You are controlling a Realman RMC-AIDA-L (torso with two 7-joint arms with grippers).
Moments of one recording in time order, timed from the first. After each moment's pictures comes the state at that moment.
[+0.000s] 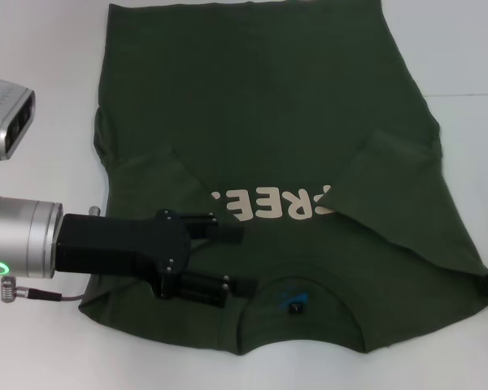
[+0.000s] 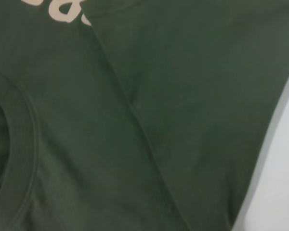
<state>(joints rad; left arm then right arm) -0.64 -2.13 0.67 0.77 2.09 1.86 -1.60 0.62 2.06 -0.76 -1.07 -2.88 -1.56 2.24</state>
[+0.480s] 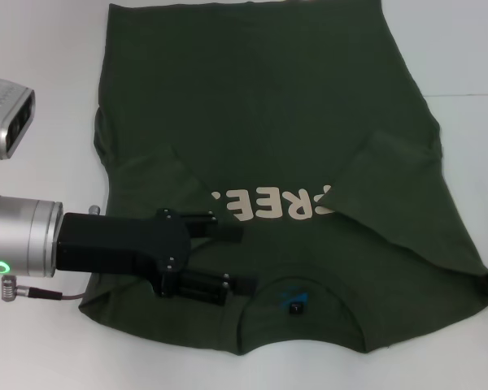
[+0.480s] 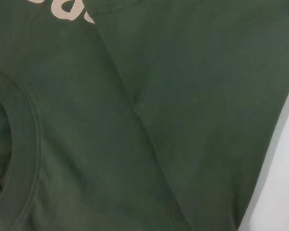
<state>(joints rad) -0.64 -2.13 0.67 0.77 2.09 1.85 -1.60 0.63 2.06 -0.76 -1.04 -2.88 -1.55 2.25</state>
